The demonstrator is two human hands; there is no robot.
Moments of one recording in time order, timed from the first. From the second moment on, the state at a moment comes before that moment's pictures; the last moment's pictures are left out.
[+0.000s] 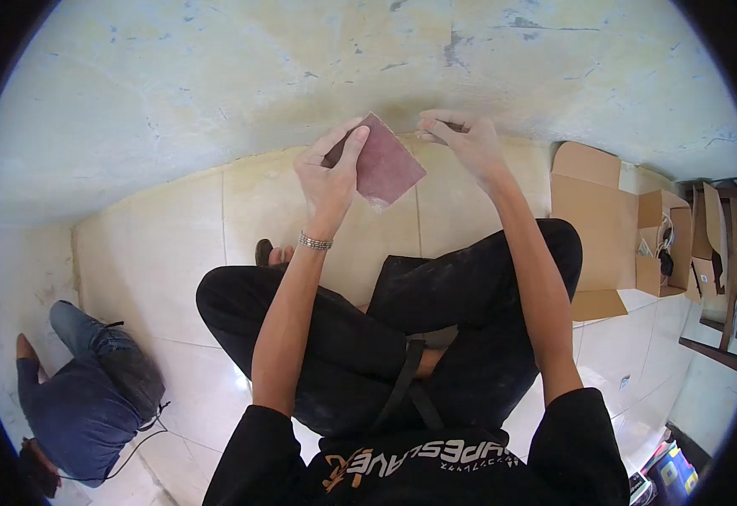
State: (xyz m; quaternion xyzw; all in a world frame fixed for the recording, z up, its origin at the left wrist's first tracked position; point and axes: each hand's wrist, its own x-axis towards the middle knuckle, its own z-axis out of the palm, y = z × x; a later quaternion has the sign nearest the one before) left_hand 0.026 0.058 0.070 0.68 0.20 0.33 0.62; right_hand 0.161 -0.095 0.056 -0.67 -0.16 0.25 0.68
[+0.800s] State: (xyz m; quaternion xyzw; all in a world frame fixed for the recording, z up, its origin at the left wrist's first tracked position) left_hand 0.028 0.057 0.070 0.66 0.25 0.31 0.64; right_hand 0.162 -0.094 0.065 -0.65 -0.13 0.22 0.71
